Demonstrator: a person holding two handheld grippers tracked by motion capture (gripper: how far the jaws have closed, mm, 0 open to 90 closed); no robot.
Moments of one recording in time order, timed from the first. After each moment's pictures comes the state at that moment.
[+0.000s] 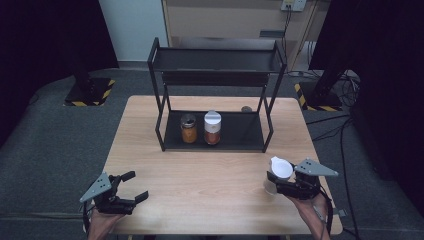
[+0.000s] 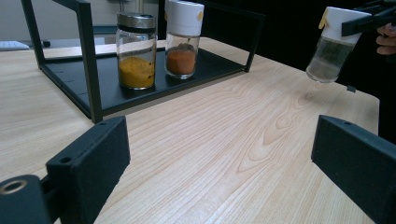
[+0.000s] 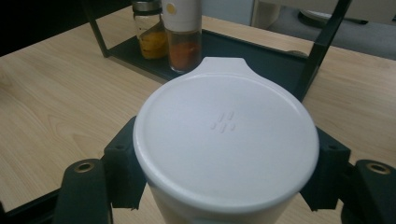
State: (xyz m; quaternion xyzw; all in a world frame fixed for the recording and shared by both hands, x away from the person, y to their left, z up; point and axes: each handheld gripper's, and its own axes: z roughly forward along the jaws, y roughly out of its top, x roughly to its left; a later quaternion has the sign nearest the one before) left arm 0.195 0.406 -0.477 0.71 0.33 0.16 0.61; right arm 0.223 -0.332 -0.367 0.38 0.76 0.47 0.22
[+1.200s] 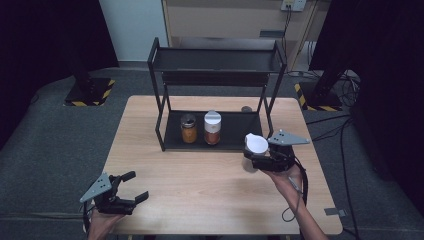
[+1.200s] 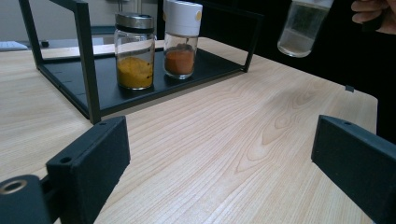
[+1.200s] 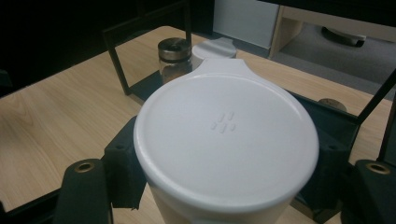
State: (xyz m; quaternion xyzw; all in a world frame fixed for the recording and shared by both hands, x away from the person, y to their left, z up) left arm 0.194 0.406 -0.477 0.71 0.33 0.16 0.61; right arm 0.281 -0.276 -0.326 0.35 0.77 0.49 0.20
